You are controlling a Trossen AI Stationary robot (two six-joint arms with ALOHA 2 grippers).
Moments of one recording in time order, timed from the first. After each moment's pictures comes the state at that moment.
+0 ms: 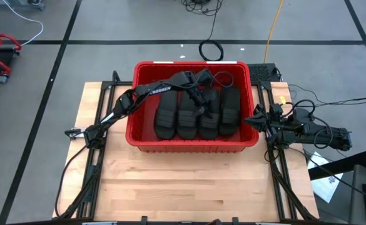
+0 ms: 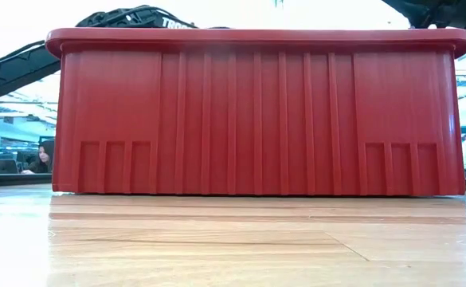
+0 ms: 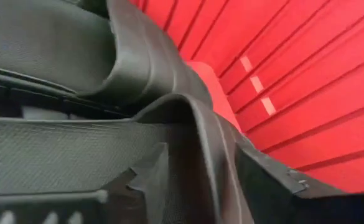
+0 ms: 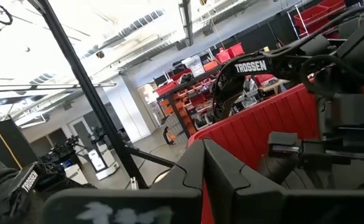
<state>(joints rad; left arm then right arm) 0.42 2.47 2.33 -0.87 0.83 0.39 -0.10 0.14 0.29 0.06 -0.08 0.50</state>
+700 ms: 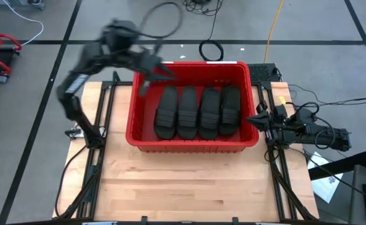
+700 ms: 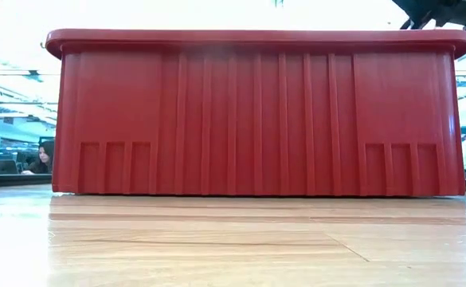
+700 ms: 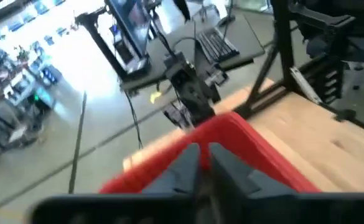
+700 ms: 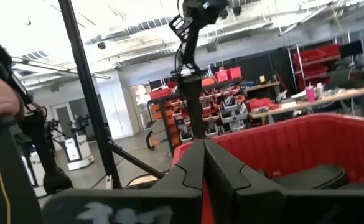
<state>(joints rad) 0.43 1.70 2.35 -1.03 0.63 0.68 -0.10 0.11 0.29 0.08 -0.08 0.28</state>
